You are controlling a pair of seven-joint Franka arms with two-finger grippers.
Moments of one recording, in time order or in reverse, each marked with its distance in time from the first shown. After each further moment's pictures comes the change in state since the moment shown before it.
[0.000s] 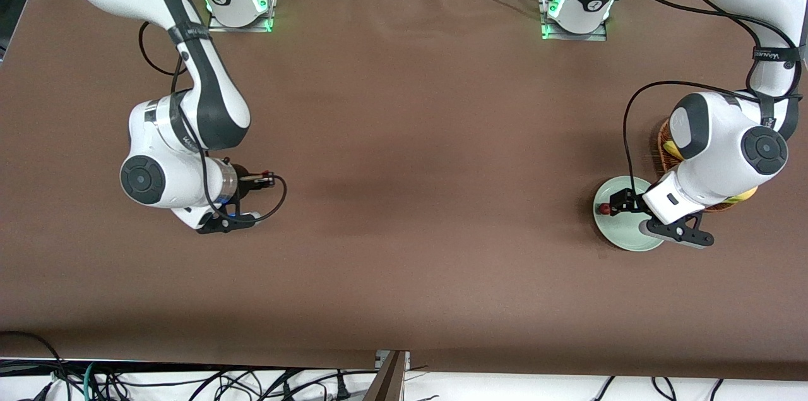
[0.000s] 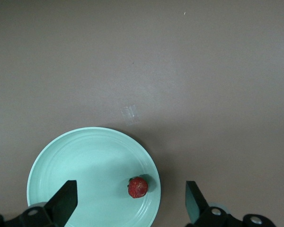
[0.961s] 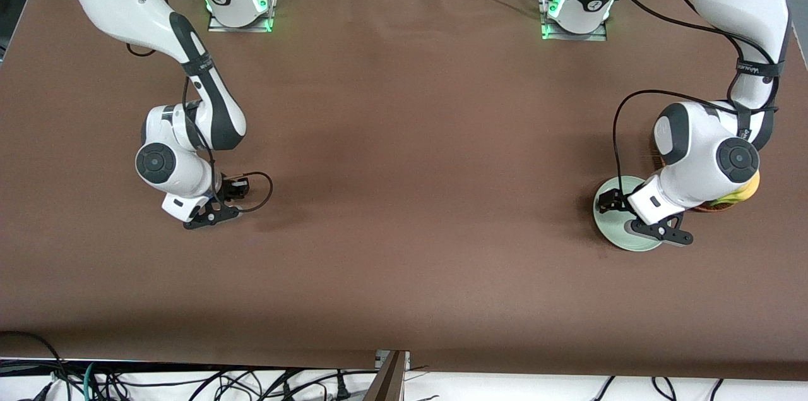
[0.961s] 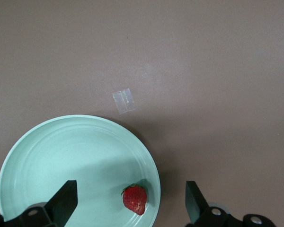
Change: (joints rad) left arm -0.001 0.046 -0.003 -0.045 0.000 0.052 0.003; right arm -0.054 0.005 -0.095 -0.429 -0.210 0.565 -0.262
